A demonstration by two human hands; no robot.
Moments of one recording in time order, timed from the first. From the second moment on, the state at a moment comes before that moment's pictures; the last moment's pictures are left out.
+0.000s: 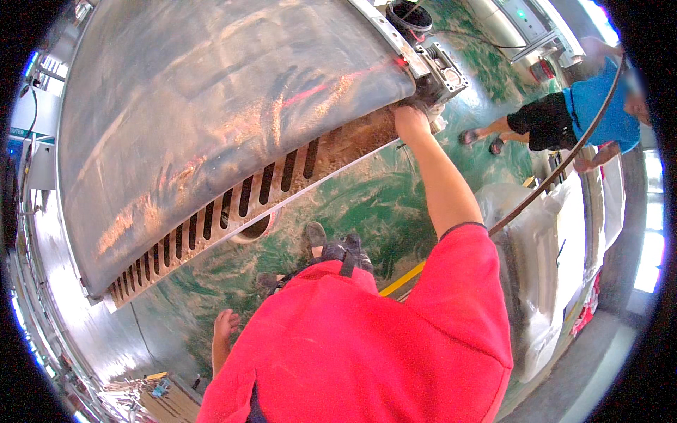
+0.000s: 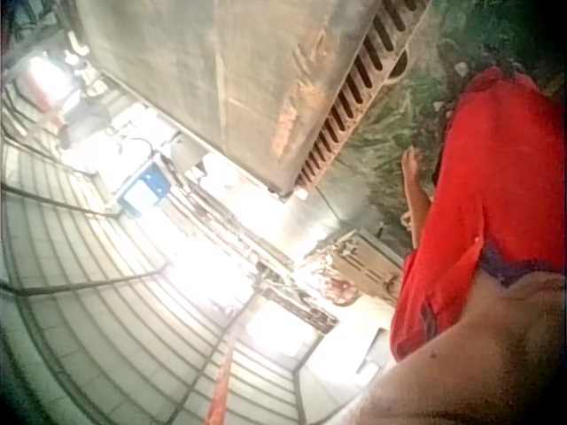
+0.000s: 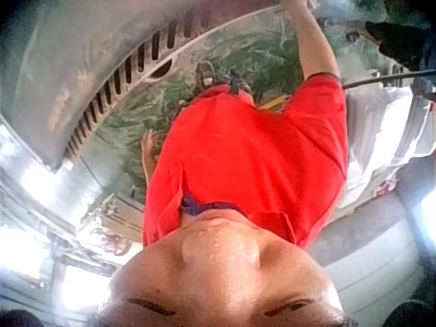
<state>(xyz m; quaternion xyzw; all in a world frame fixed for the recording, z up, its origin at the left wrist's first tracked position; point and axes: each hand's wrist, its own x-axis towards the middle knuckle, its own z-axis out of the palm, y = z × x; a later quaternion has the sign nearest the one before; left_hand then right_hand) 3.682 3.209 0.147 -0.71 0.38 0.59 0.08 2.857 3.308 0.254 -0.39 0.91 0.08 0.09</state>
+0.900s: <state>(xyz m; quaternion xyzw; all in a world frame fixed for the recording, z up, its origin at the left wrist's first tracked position) 3.777 3.184 0.153 -0.70 0.37 0.62 0.03 3.070 3.226 0.291 -0.58 0.80 -0.03 0.16</state>
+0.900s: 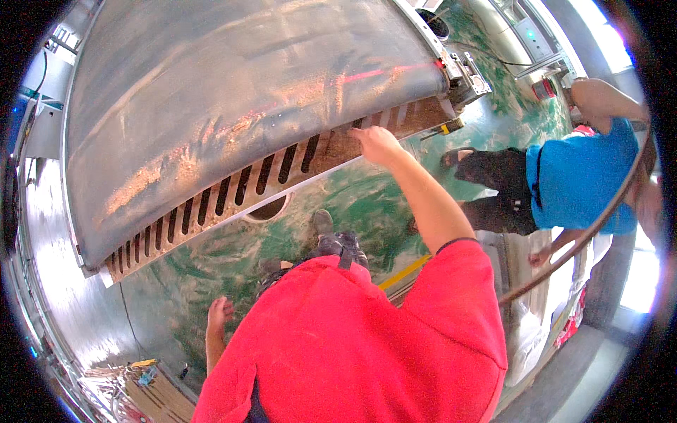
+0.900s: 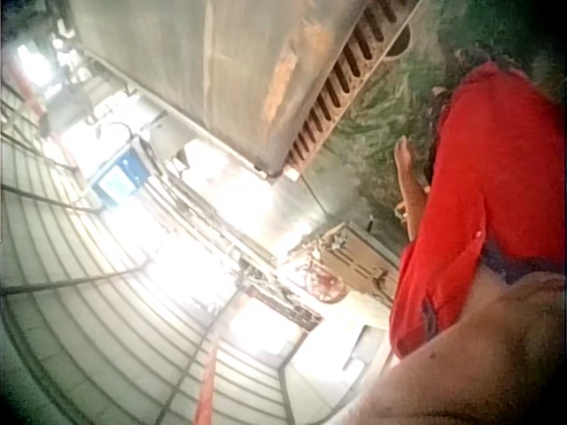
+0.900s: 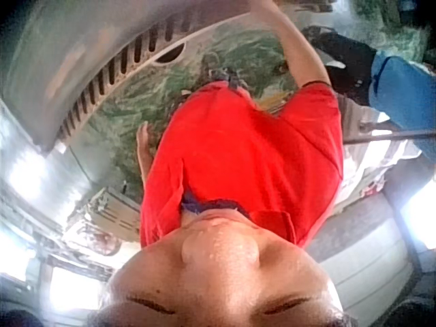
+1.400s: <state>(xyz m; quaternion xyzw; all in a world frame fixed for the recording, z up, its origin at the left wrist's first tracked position) 3.868 3.151 0.153 -0.70 0.35 0.62 -0.01 3.295 3.133 0.292 -0.60 0.77 -0.11 0.20</state>
